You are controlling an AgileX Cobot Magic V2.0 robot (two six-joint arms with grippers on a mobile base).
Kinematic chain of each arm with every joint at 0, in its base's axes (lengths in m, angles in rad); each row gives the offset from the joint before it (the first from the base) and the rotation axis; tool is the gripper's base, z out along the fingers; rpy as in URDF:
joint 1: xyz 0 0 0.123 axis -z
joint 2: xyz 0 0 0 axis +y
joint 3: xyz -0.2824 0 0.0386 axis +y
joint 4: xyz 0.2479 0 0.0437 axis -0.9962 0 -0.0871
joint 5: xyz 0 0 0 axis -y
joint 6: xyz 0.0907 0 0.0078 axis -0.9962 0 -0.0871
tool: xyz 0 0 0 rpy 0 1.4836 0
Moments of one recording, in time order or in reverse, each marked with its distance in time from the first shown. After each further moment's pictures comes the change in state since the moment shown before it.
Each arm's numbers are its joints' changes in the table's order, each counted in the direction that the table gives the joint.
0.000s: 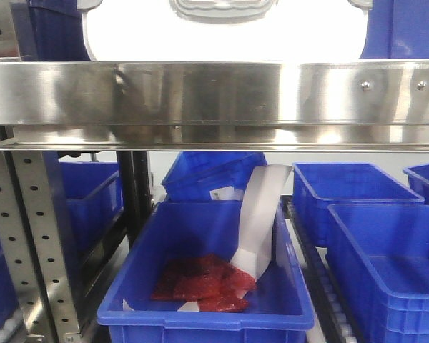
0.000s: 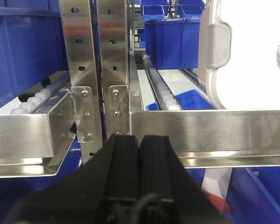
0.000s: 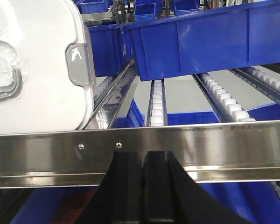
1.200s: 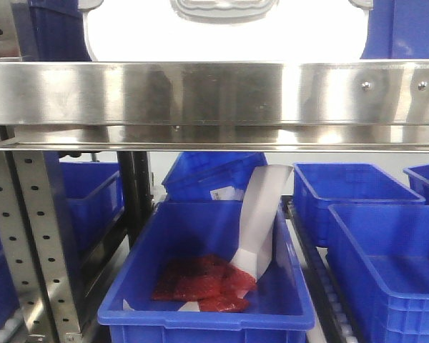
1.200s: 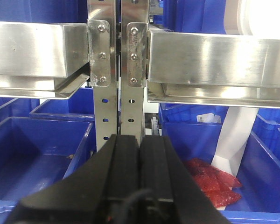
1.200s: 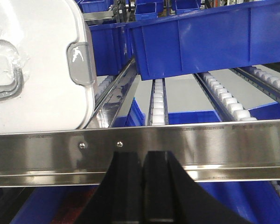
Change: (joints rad) left arm 0.000 -0.299 0.369 -0.270 0.057 0.304; right arm 0.000 0.000 0.000 0.000 -0.004 0.000
